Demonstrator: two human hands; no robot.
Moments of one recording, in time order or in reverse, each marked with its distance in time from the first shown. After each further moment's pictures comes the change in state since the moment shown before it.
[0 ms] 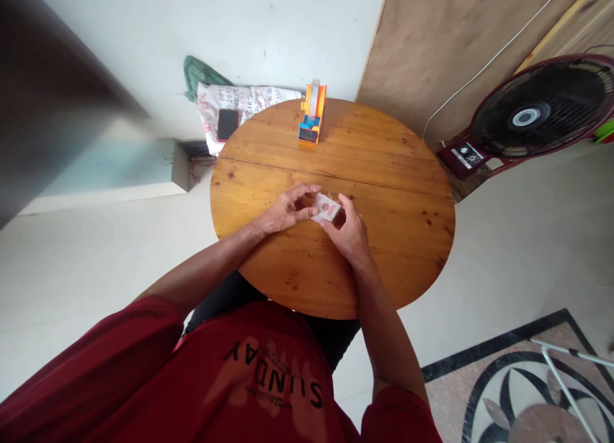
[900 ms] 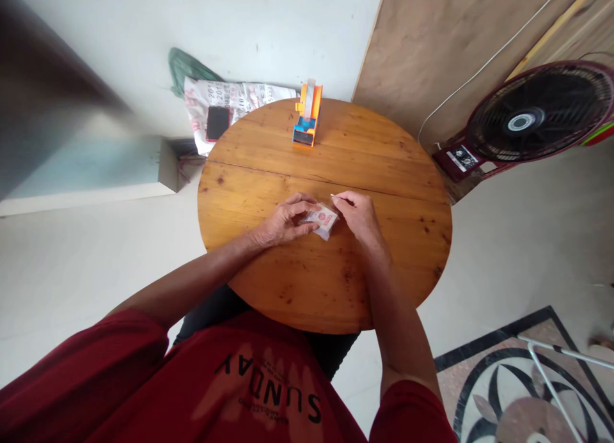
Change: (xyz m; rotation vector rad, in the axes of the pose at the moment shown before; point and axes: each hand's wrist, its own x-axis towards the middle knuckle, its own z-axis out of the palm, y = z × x) left_hand 0.002 -0.013 0.008 0.118 -0.029 0.169; right_hand 0.065 0.008 -0.013 0.248 -0.095 0.158
